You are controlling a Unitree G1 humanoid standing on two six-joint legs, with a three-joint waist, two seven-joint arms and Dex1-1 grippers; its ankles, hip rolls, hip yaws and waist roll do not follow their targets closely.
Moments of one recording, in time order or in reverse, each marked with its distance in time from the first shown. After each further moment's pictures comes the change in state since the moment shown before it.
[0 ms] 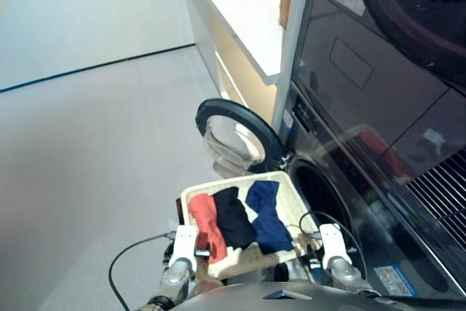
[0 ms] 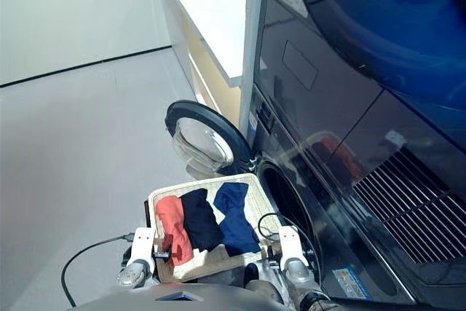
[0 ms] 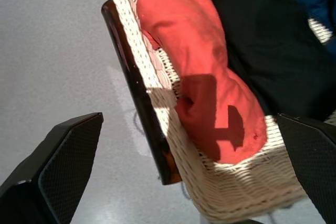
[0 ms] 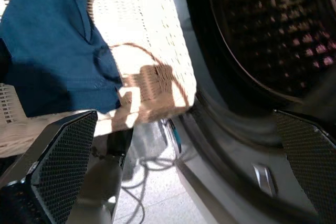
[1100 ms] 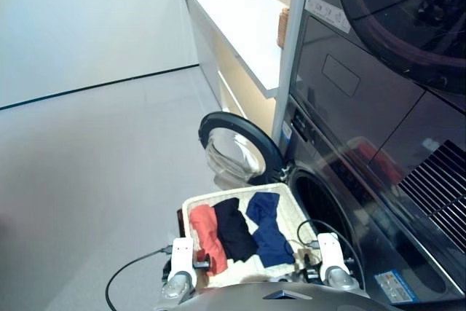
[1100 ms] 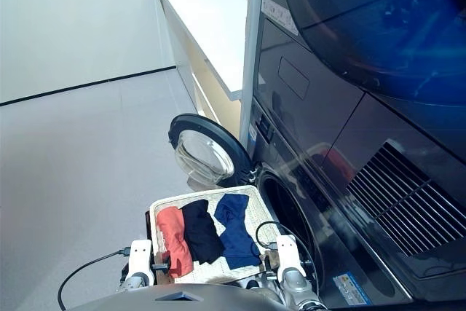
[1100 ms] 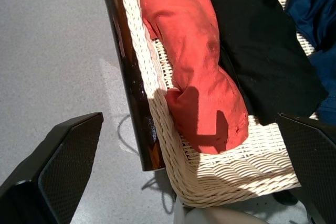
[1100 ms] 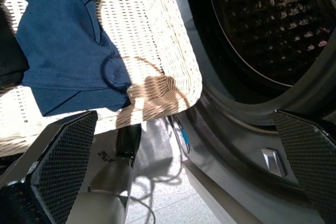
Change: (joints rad) left arm 0.174 -0.038 0.033 -0.003 -0.068 0.000 -0.043; right arm 0.151 0.042 -0.025 0.030 0.001 0.002 0.014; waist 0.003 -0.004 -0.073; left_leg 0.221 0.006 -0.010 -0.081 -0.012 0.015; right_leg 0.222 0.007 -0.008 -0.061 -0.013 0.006
